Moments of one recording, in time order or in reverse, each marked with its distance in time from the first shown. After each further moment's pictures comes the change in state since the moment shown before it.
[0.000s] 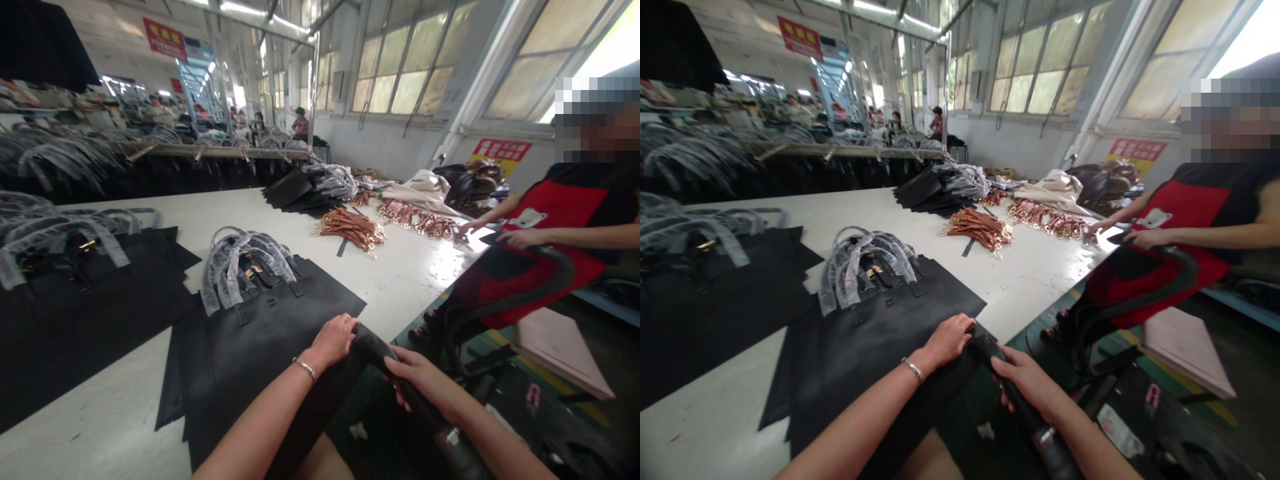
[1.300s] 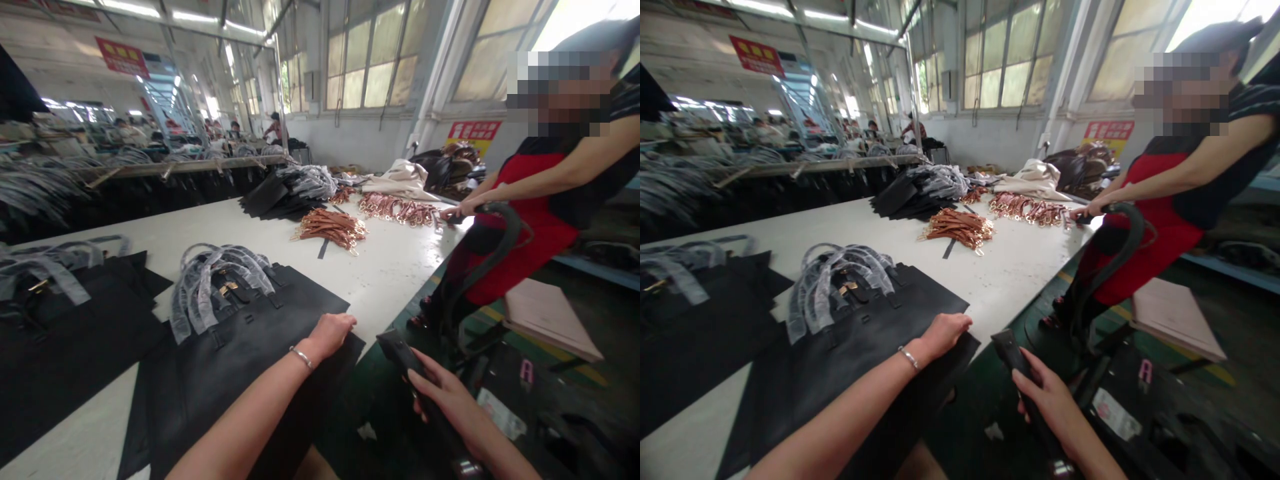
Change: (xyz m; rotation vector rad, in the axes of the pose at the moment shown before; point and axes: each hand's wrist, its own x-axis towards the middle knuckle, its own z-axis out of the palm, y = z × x) left_hand 0.051 0.012 0.001 0.340 -0.135 0.254; right_hand -0.032 0.044 -0.045 0.174 0.291 -0.049
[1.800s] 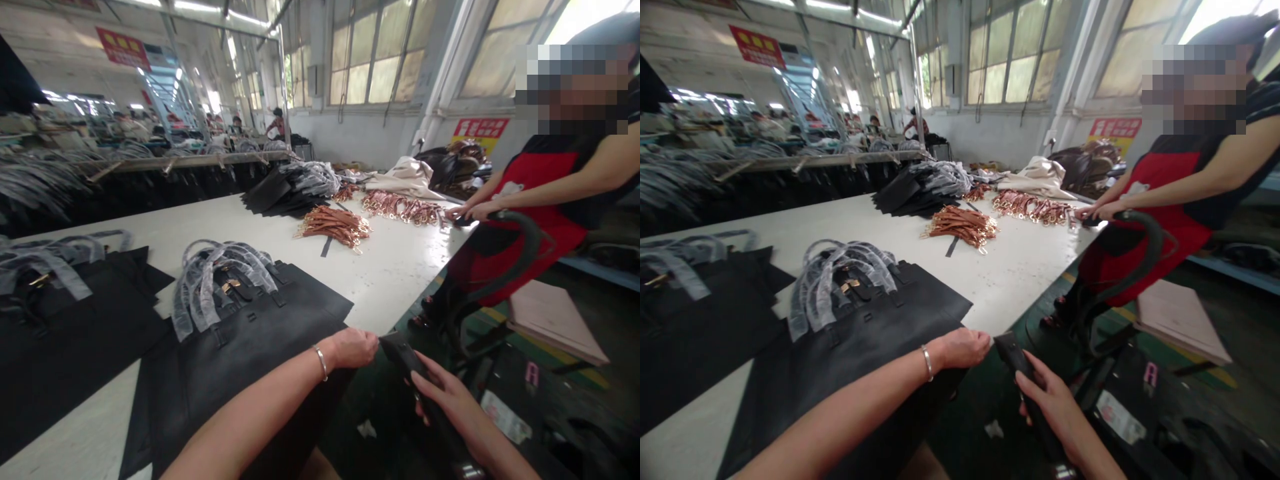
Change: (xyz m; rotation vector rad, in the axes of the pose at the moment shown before) left_hand 0.009 0.028 0.011 0.250 -0.034 0.521; right_hand 0.006 0.006 0.003 0.043 0.003 0.030
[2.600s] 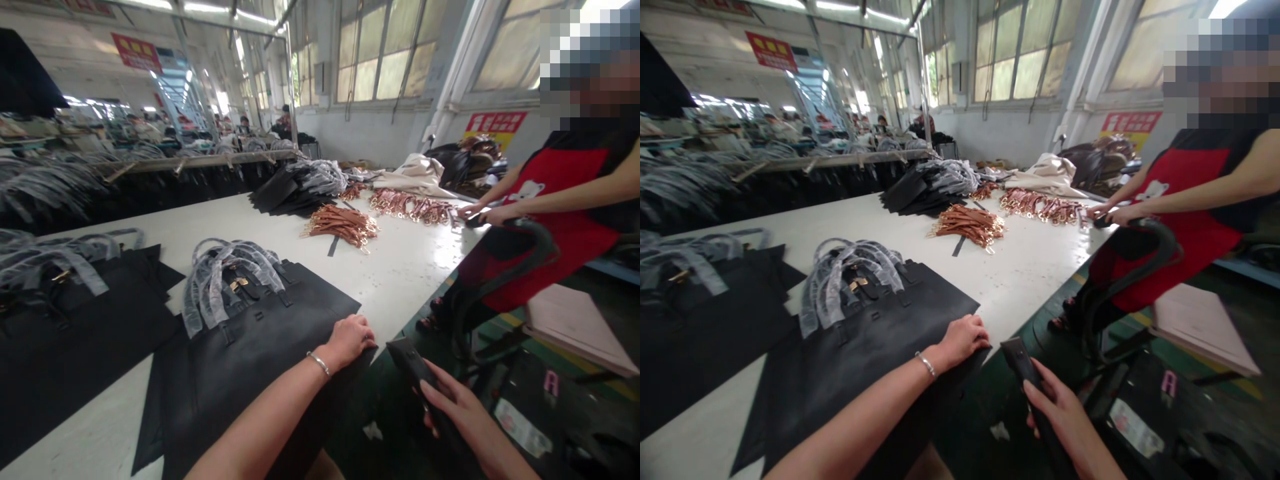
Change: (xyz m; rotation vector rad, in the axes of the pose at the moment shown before) left_hand -0.010 -0.008 0.009 -0.525 0.058 -0.635; right_hand -0.004 0.004 0.004 -0.001 0.018 0.031
